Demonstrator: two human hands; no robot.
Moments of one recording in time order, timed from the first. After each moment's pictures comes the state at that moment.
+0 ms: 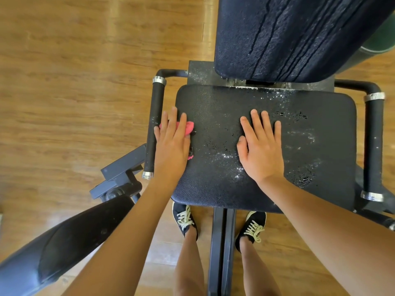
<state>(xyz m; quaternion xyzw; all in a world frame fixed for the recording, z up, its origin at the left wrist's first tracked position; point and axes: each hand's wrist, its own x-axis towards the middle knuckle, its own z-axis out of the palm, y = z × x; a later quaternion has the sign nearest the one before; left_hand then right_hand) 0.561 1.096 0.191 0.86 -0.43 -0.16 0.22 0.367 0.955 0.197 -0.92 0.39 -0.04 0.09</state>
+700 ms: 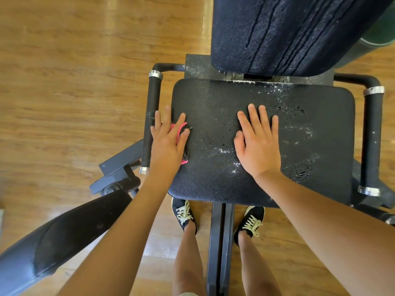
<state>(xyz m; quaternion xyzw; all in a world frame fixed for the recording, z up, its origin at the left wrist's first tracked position) 0.559 1.103 0.195 0.86 -0.39 -0.20 0.27 0.366 0.954 0.197 -0.92 0.38 -0.05 0.08</state>
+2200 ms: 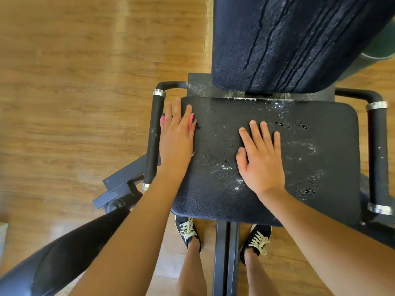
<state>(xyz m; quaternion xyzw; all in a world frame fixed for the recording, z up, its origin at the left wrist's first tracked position) 0.579 1.040 0.193 0.88 -0.43 -0.09 0.18 0.365 0.955 0.197 -0.92 0.39 -0.04 0.09</state>
